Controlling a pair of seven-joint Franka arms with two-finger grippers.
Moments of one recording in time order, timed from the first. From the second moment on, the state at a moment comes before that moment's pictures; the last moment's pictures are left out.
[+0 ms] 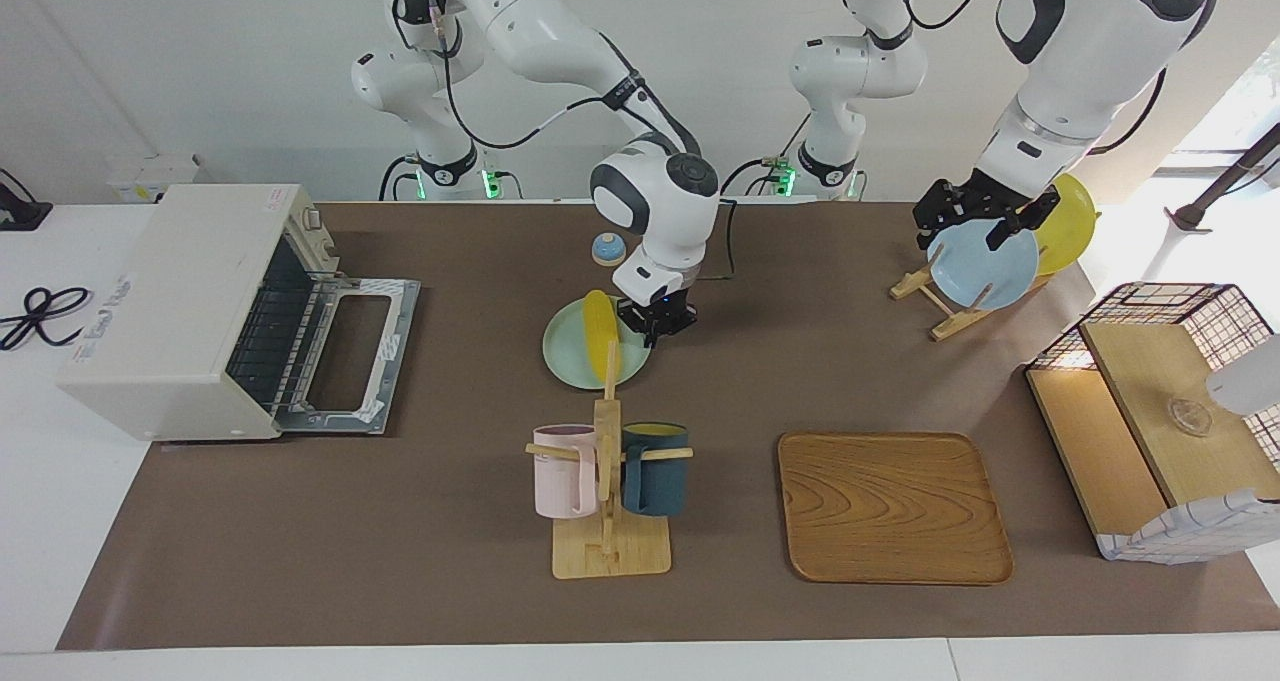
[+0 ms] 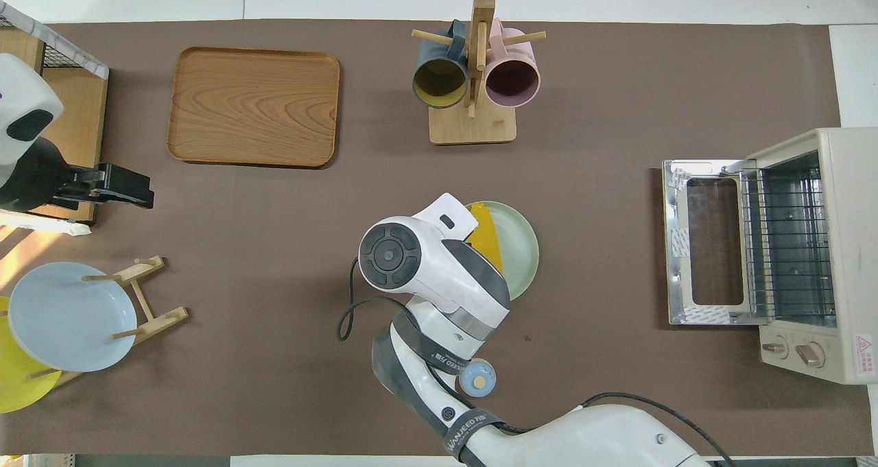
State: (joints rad) left arm -0.11 -0.04 -0.01 -1.68 -0.04 1.59 -0.05; right arm 0.71 0.43 0.01 -1.75 -0.22 2.12 0.88
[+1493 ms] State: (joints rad) left arm -0.11 -0.04 -0.02 -1.69 -0.04 1.60 -0.04; right arm 0.24 0.10 0.00 -1.93 -0.30 1.87 0.53
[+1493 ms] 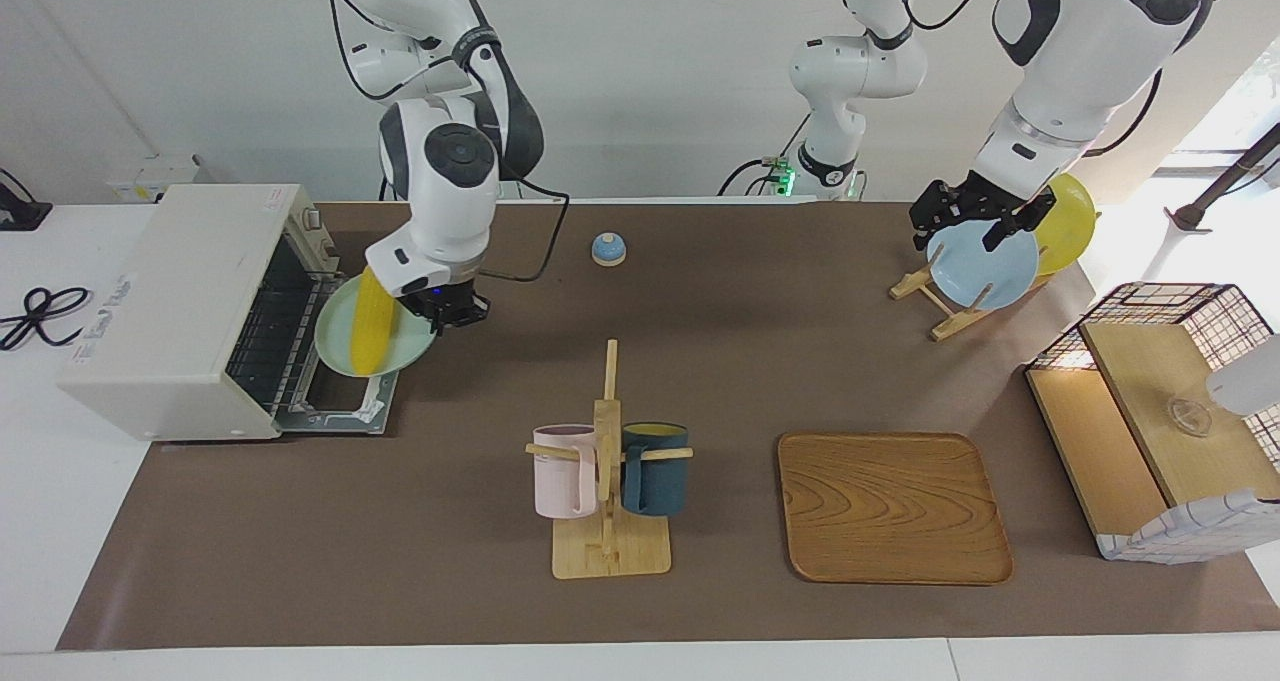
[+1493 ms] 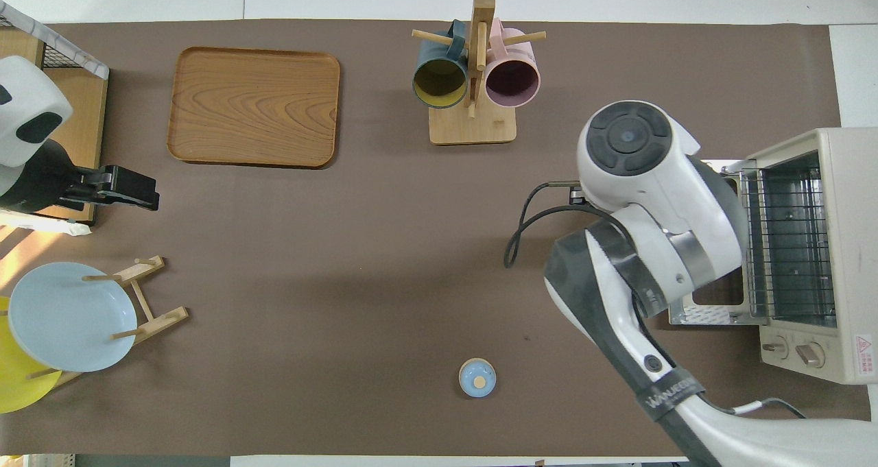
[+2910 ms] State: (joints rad) left arm -0.10 -0.04 -0.02 -1.69 -0.04 1.60 -0.04; right arm -0.06 0.02 0.00 -2.17 -0.24 2.06 0.26
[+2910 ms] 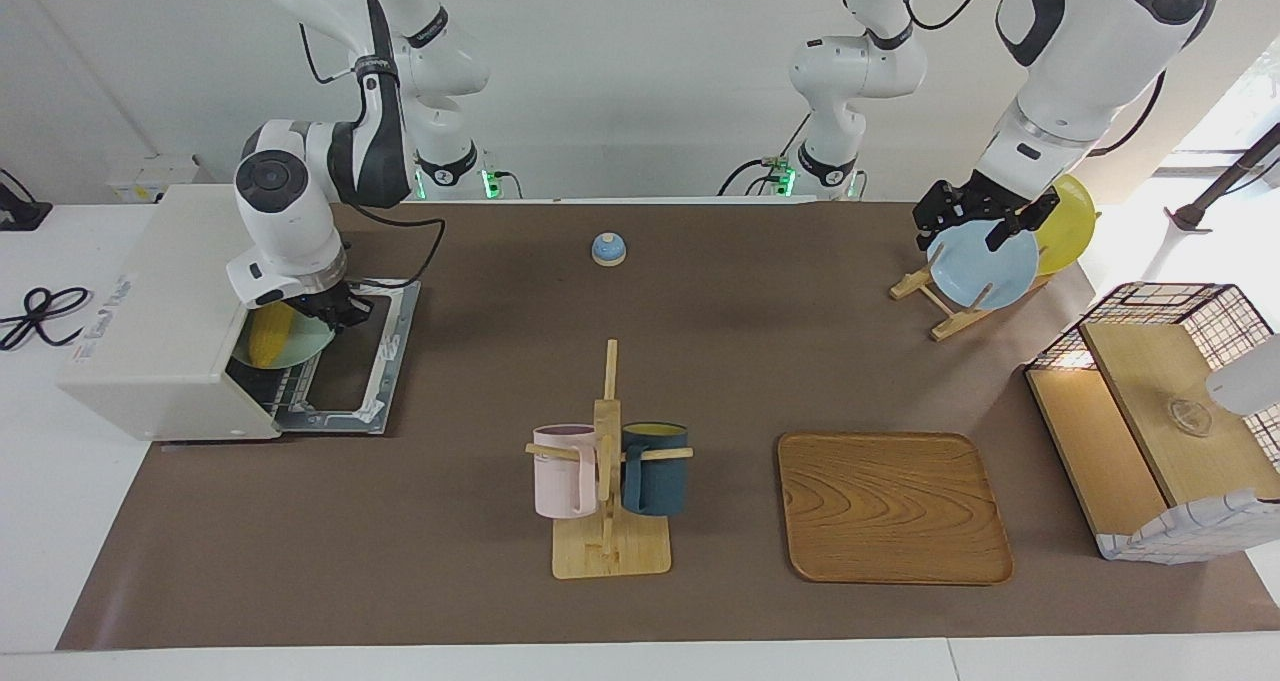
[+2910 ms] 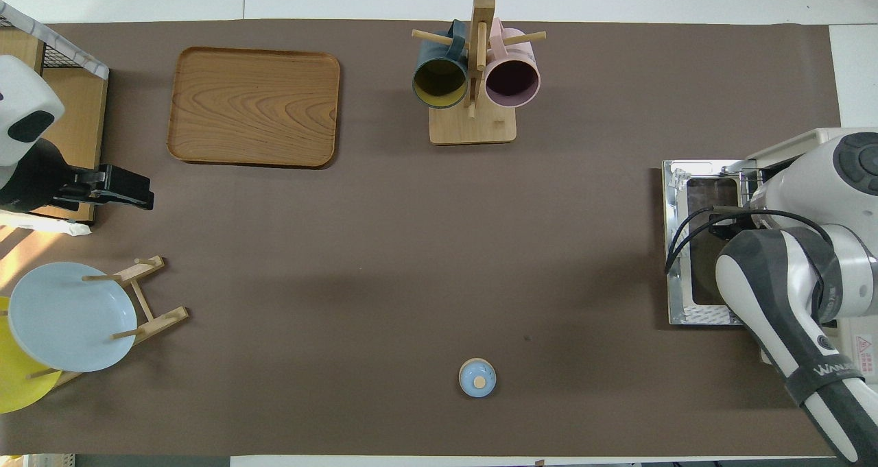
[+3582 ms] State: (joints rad) left arm -0.10 -0.04 -0.02 -1.69 -0.04 1.60 -0.04; right arm -0.08 0.02 0.01 -2.16 -0.22 2.08 0.21
